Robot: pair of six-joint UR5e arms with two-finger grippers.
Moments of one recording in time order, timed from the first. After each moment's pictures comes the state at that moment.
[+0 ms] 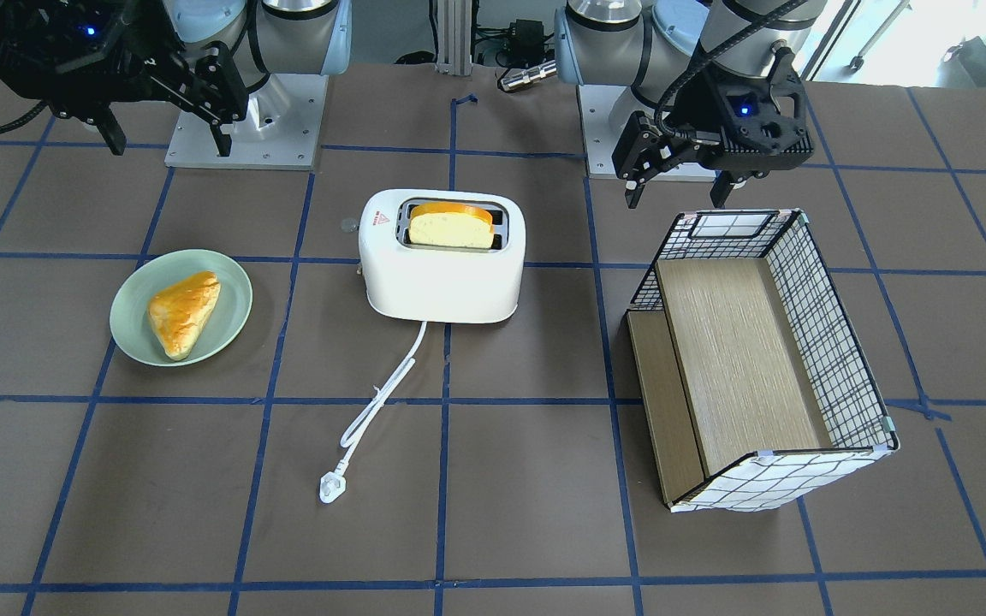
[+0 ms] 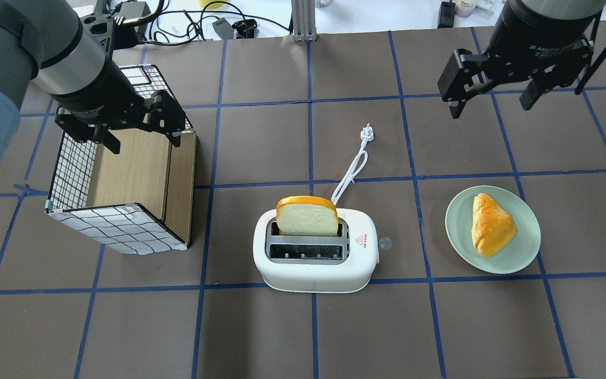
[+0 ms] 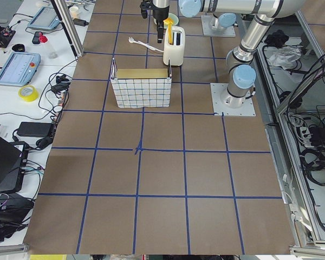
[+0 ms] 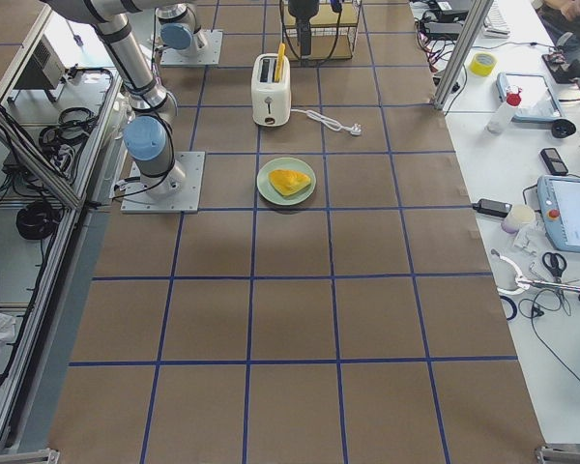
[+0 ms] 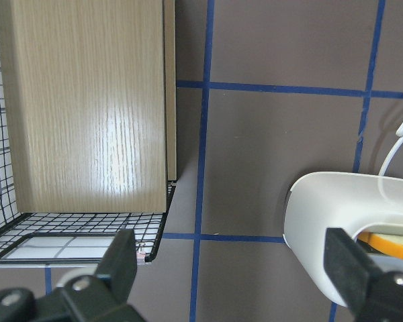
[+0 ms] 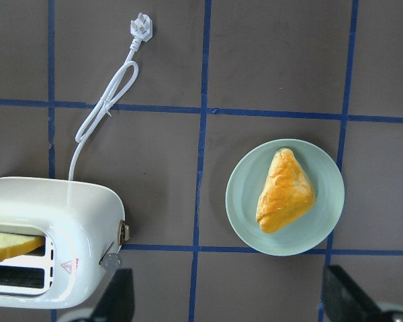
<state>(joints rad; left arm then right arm) -1.58 -1.47 -1.66 -1.52 1.55 -0.08 1.59 -1.64 1.48 -1.43 -1.64 -0.07</state>
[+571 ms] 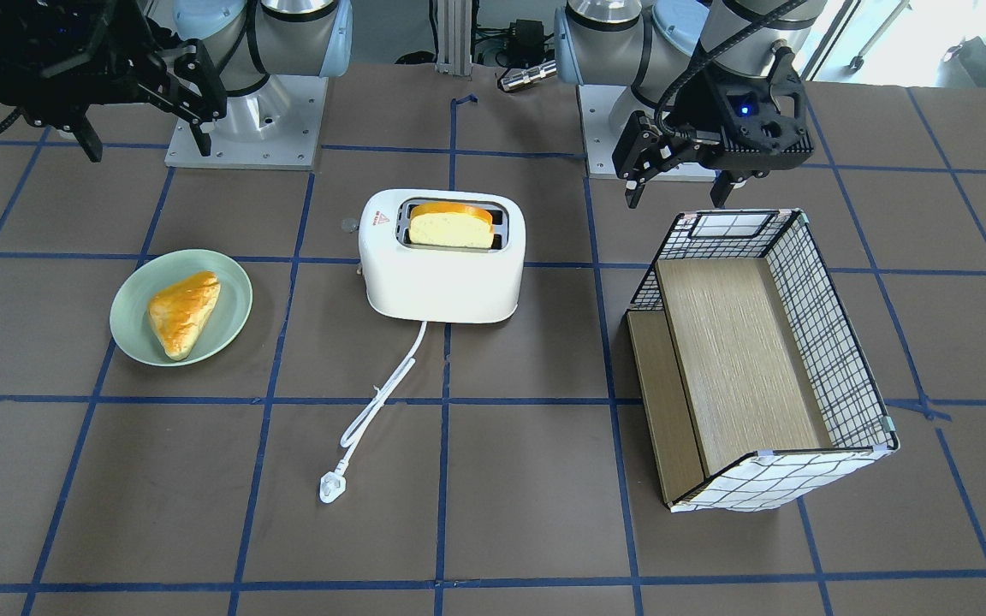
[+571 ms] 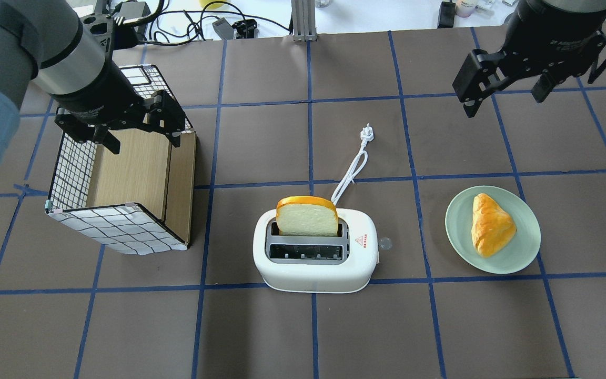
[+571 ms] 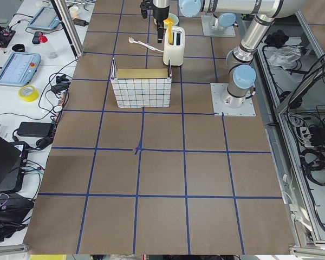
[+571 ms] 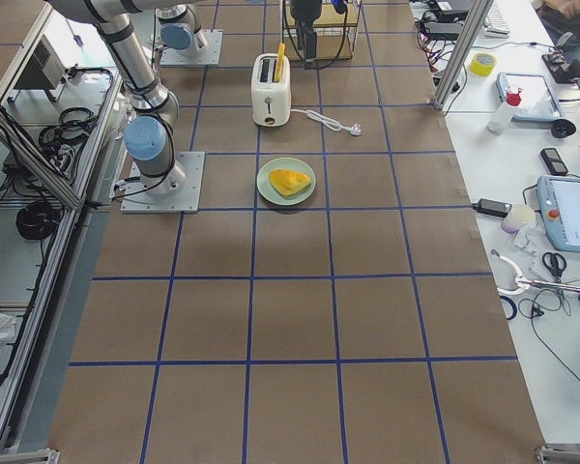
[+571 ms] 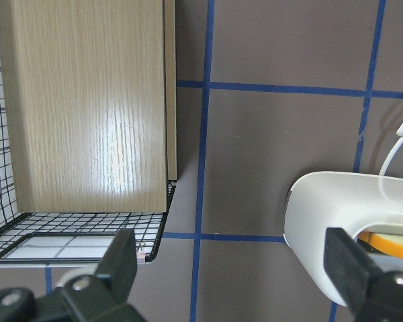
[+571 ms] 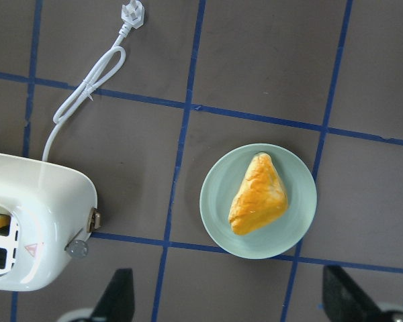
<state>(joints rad) -1.58 -1.47 -1.66 -1.52 1.55 -0.08 1.53 -1.64 1.48 -1.46 -1.58 -0.17</state>
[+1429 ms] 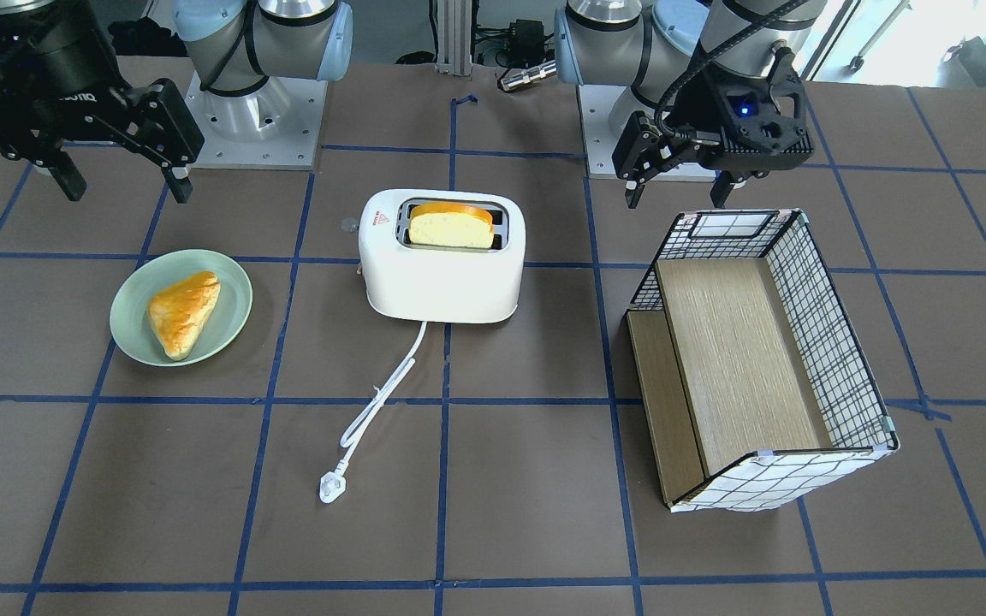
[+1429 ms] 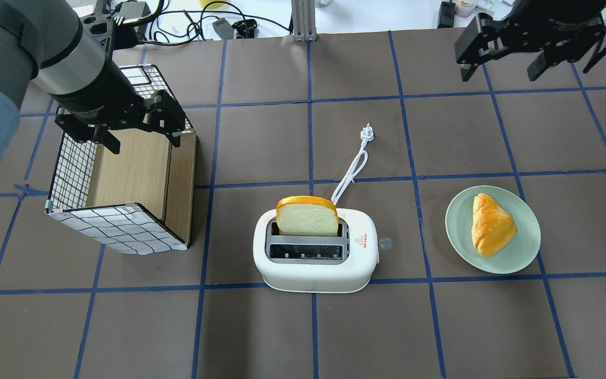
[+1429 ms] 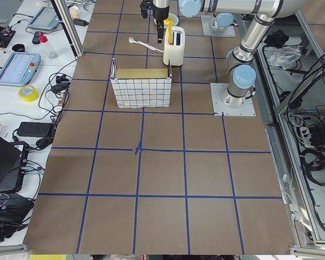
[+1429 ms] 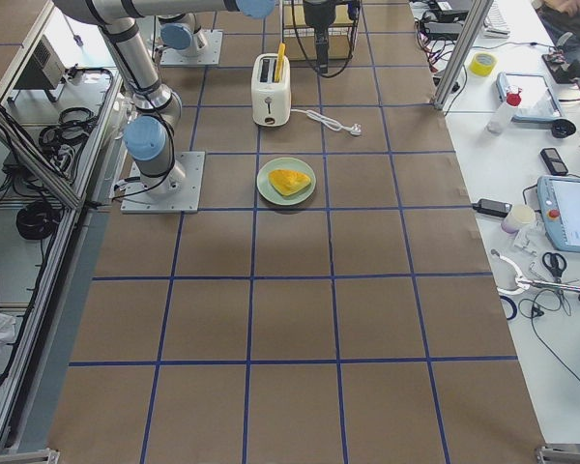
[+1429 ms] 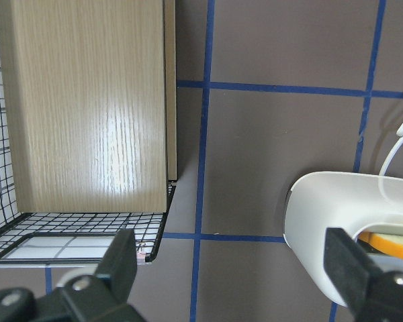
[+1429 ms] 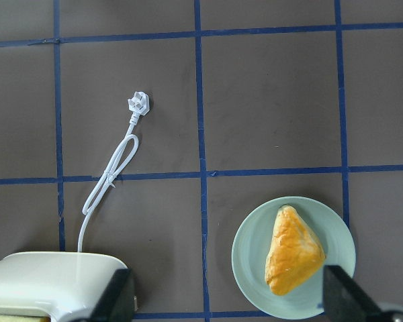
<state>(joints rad) -1.58 -1.47 -1.66 -1.52 1.55 -0.08 1.51 -1.62 1.51 -1.61 -1.55 -0.04</state>
